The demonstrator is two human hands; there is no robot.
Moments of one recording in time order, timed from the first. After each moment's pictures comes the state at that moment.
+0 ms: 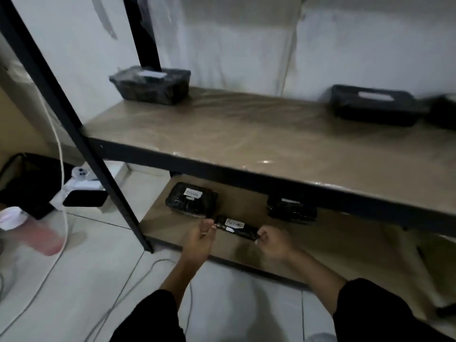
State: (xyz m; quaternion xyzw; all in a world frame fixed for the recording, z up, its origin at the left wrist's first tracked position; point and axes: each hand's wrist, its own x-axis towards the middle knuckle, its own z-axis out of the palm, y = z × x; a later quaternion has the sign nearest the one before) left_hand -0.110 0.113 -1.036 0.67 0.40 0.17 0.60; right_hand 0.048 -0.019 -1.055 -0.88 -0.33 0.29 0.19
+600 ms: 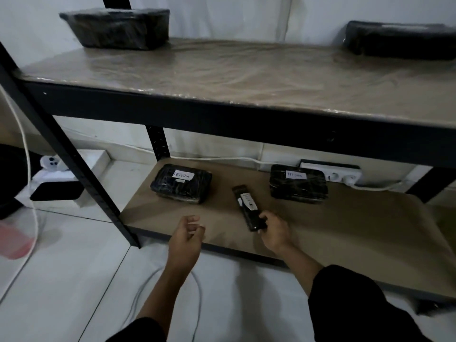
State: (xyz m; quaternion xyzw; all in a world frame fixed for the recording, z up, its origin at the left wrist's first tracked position) left_hand -0.119 0.128 -1.124 0.69 0.42 0.19 0.56; right_hand 0.061 0.004 -1.185 -0.93 -0.23 0.18 0.23
